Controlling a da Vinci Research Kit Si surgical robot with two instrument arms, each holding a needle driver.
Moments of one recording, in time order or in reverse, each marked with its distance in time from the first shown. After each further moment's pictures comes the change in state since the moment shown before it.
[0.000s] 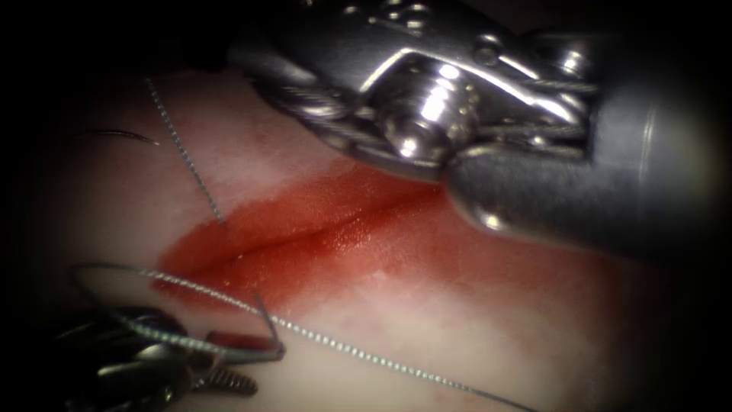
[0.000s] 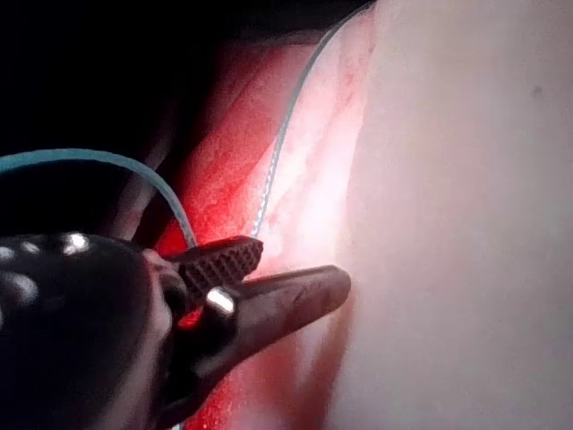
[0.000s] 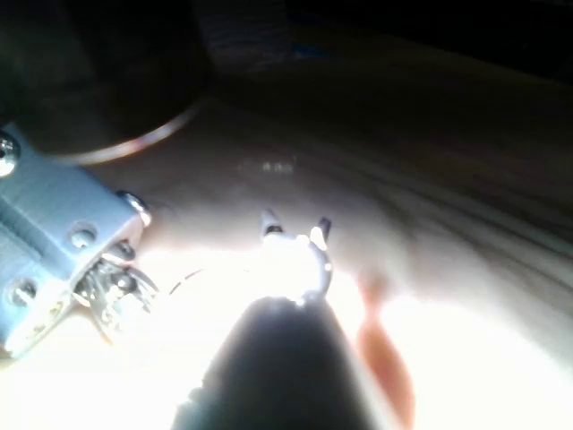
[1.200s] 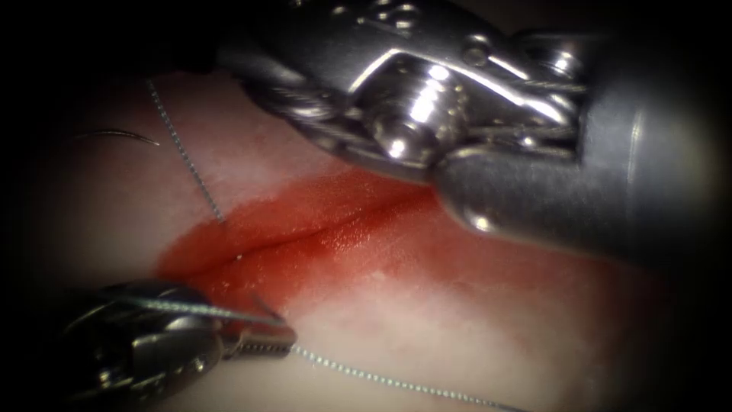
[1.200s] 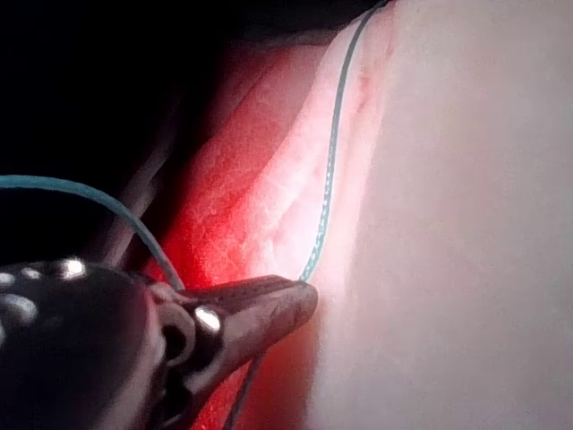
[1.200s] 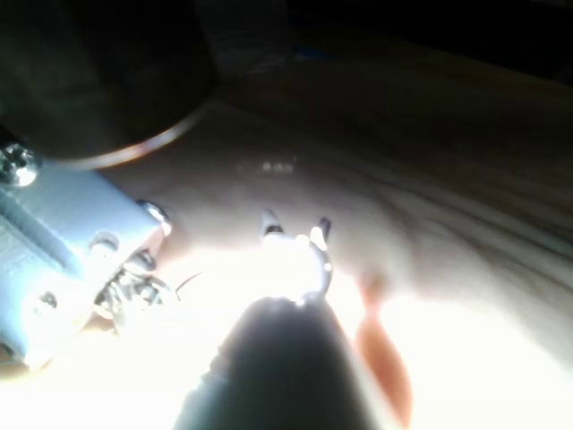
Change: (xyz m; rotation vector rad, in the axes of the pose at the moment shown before) right arm 0.000 0.000 0.000 0.003 0.000 0.001; left arm -0.001 0.000 0.002 -0.027 -0.064 -0.108
